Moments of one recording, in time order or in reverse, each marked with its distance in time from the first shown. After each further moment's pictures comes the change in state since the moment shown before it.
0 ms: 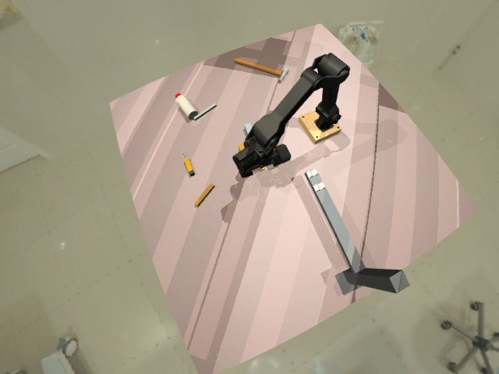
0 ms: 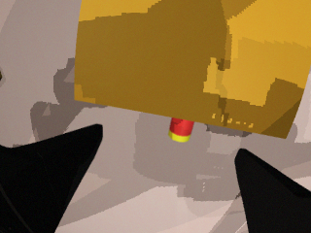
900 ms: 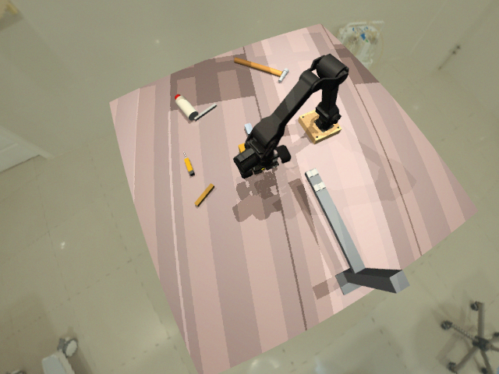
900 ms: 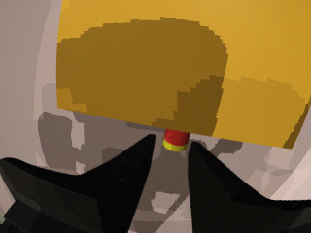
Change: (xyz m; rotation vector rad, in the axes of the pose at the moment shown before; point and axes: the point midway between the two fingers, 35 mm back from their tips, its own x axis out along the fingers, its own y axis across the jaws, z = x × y) arm 0.010 -0.003 0.001 0.000 -0.003 -0.010
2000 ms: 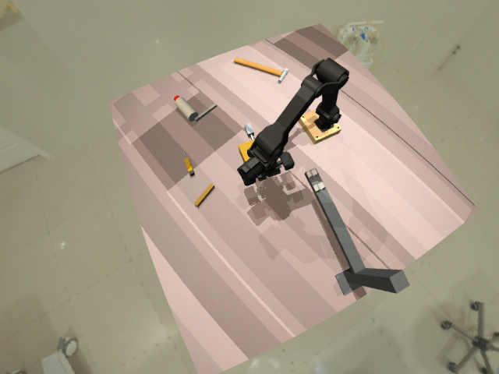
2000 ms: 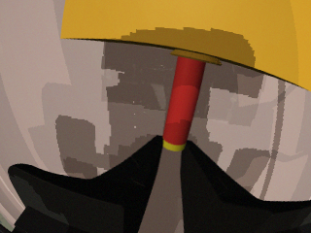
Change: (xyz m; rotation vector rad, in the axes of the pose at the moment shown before) arm -0.001 0.001 -0.029 0.000 0.003 -0.002
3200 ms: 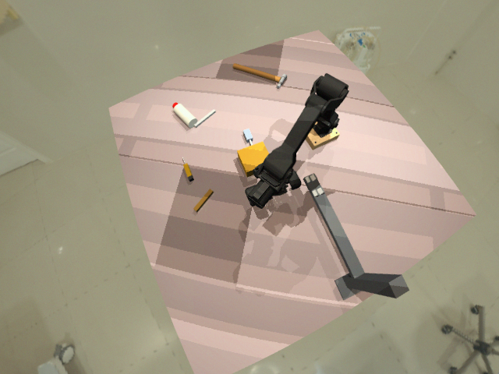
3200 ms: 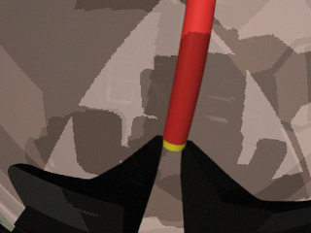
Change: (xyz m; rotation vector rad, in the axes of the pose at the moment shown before) arm -0.002 -0.002 -0.058 0.000 0.007 0.000
